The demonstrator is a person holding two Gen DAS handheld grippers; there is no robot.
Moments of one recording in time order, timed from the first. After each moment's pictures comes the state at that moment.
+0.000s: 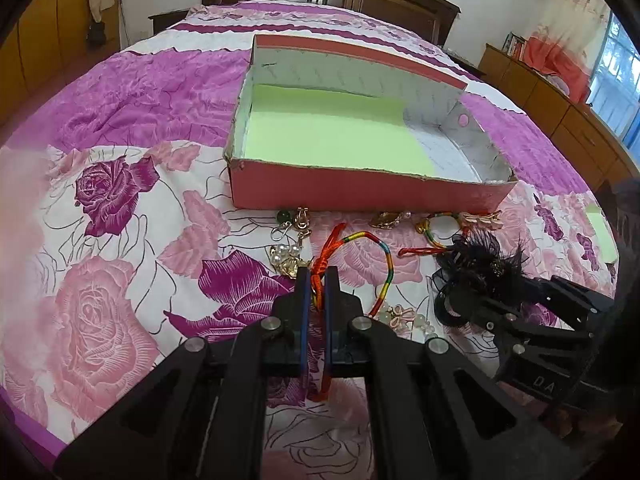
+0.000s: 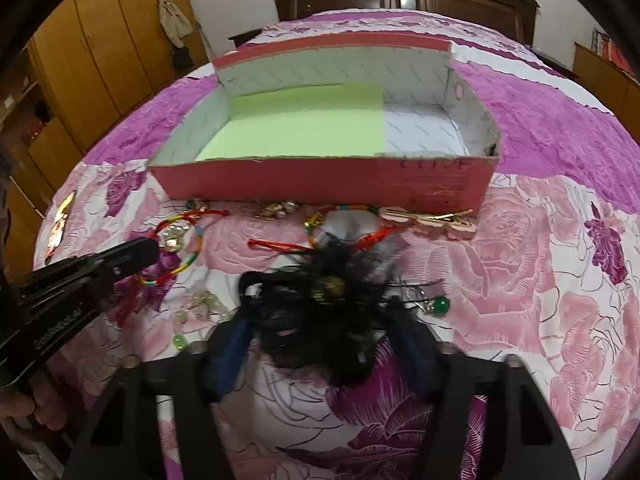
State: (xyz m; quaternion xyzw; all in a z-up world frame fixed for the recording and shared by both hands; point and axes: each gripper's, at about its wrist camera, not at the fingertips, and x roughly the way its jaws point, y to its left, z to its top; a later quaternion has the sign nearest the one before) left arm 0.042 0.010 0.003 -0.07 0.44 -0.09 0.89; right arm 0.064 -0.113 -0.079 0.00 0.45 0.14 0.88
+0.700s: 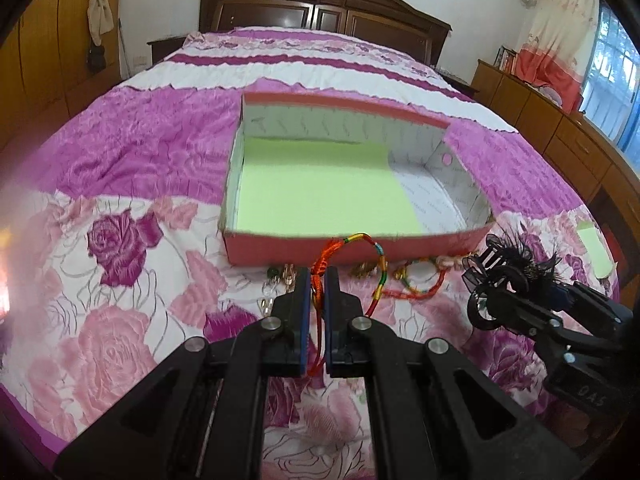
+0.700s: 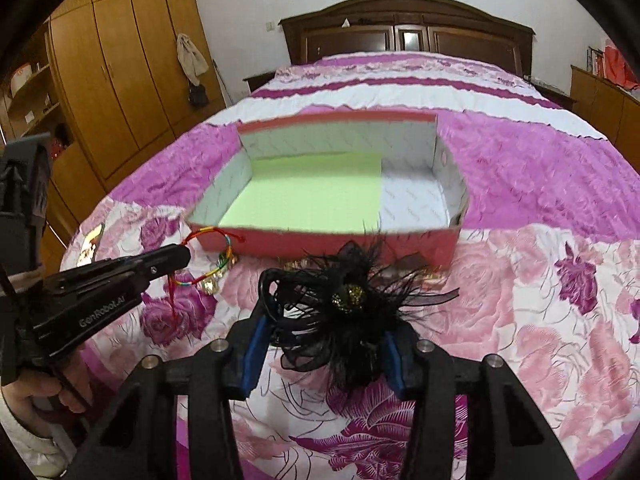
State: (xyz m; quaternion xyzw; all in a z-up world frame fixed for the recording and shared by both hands) left arm 0.049 0.001 0.040 -0.06 0.39 -0.09 0.91; right arm 0.045 -0.129 -0.022 0.02 0.37 0.15 0.92
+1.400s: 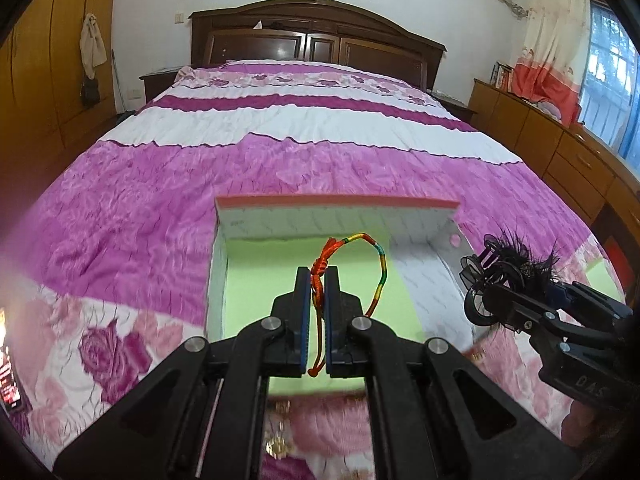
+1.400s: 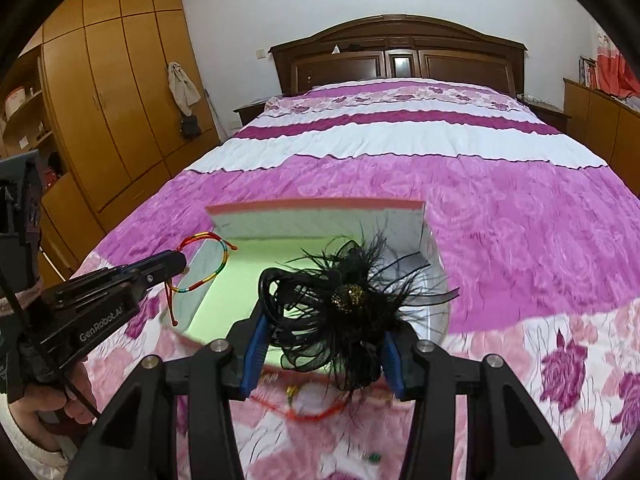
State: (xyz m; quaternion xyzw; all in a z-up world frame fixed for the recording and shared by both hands) left arm 0.132 -0.009 0.074 -0.05 0.35 -0.09 0.93; right arm 0.135 -0.140 0.018 0.03 0.34 0.14 0.93
